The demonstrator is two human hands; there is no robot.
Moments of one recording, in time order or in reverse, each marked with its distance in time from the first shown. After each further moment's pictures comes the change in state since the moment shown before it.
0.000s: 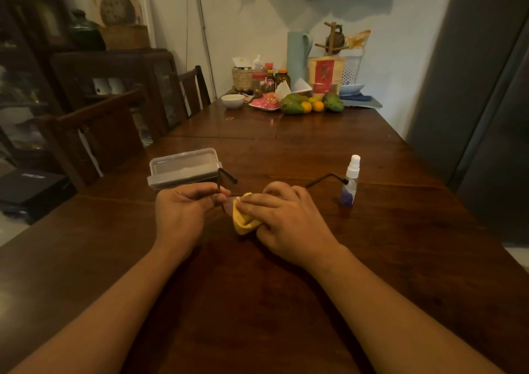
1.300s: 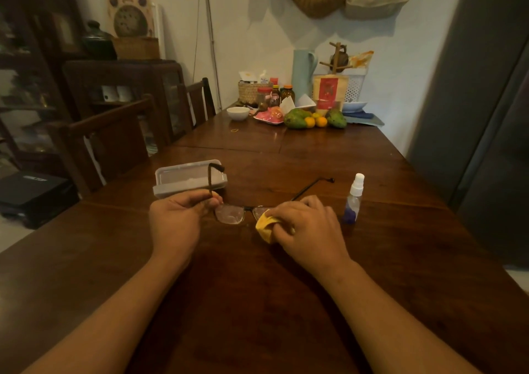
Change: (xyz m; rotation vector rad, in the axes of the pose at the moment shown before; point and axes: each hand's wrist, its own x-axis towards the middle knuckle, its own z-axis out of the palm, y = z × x) left_hand 0.006 -0.002 -0.005 -0.068 0.170 -0.126; right_hand -0.003 0.014 0.002 0.111 0.096 0.304
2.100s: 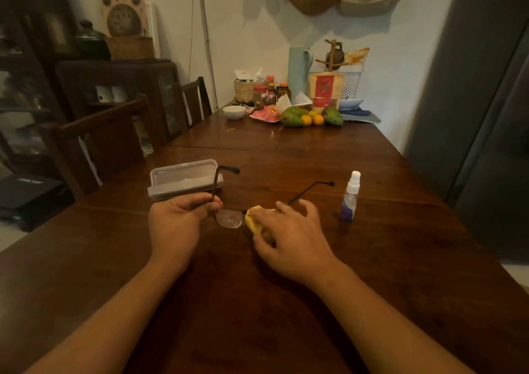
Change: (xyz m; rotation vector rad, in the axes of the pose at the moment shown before) left_hand -0.005 0.000 0.004 0.046 -0.017 -0.022; right_hand -0.002 -0.017 0.006 -0.003 -0.165 -0.034
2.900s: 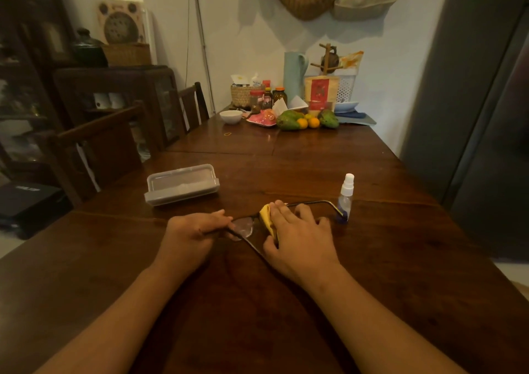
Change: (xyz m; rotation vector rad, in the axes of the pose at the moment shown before) left_hand -0.003 -0.007 -0.010 0.434 -0.408 0.685; right_hand 0.002 0.011 -0.005 -0.215 -0.150 0.186
